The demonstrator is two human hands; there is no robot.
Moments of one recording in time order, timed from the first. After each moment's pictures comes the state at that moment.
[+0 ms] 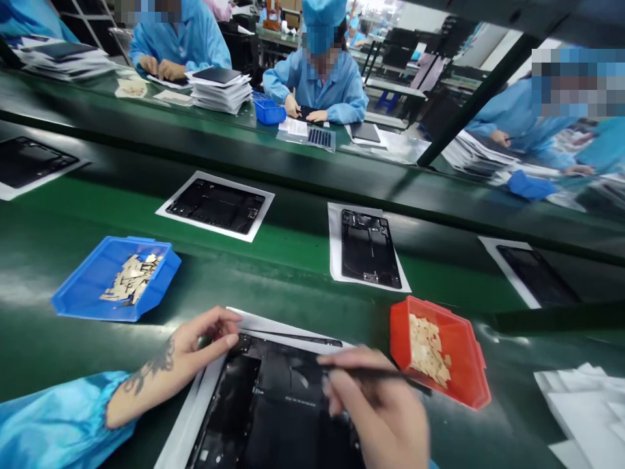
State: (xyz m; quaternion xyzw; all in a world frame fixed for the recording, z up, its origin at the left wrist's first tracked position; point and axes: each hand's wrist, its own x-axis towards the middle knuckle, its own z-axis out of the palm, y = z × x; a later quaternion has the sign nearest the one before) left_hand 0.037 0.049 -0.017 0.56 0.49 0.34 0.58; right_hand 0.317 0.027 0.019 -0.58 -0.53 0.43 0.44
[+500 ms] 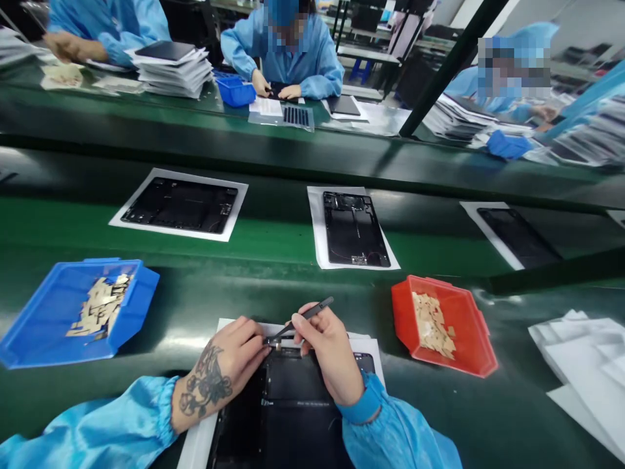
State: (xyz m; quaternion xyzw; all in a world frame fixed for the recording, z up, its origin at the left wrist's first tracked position) left_hand 0.068 0.071 -0.065 0.87 0.41 0.23 0.17; right_hand 0.257 0.080 -0.038 -0.55 -0.34 0.62 0.44
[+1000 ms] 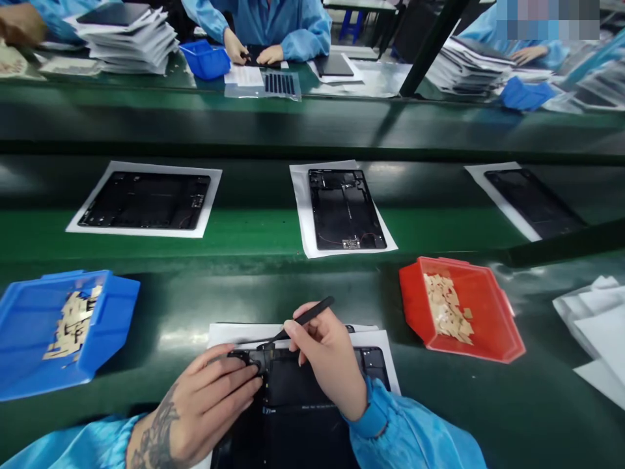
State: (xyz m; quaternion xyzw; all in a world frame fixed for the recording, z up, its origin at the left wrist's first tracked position) left_hand 0.034 0.052 -0.059 0.91 0.26 0.28 0.19; right_hand 0.251 0.075 -0.039 -0.59 -0.36 0.59 0.42
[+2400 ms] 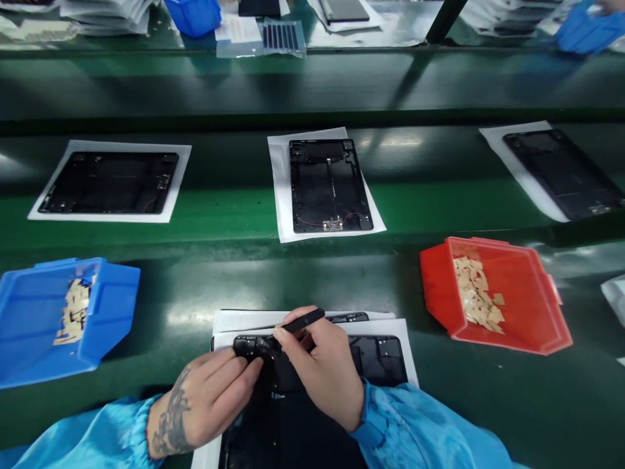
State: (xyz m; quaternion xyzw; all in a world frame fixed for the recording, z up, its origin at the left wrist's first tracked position) left_hand 0.034 0.047 -0.068 0.94 0.26 0.19 0.11; right_hand 0.239 0.060 -0.046 -0.61 -0.54 0.47 0.33
